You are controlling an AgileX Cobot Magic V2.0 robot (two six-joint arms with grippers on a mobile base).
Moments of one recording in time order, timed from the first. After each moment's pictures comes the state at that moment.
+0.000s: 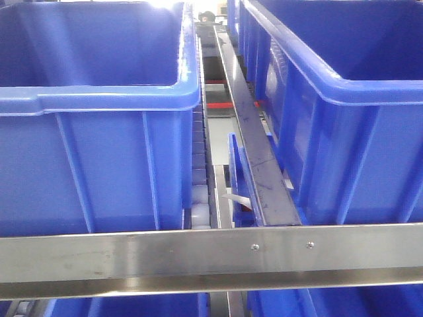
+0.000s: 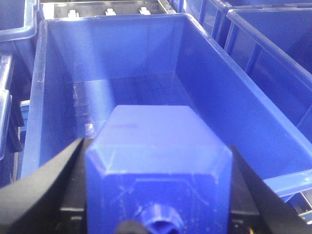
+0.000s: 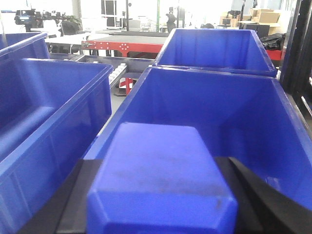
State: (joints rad) left arm -0.22 0.41 -0.68 -0.10 0.58 0.05; right arm 0.37 0.06 -0.53 -0.22 0.52 0.22
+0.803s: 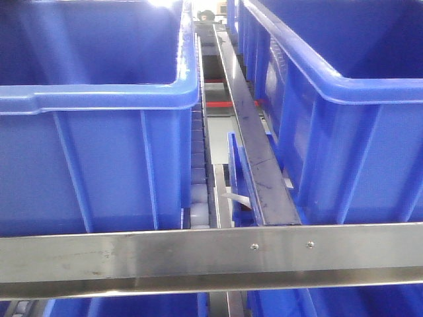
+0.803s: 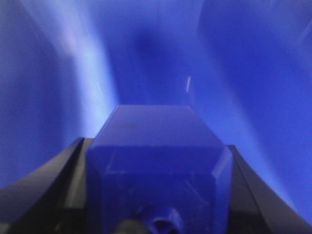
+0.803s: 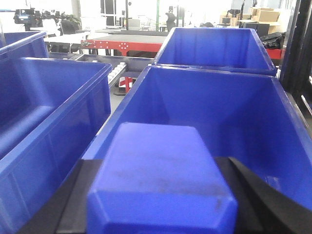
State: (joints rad) left arm -0.22 1.33 -1.07 -0.06 0.46 0.05; right arm 0.37 0.06 -0.53 -0.22 0.52 0.22
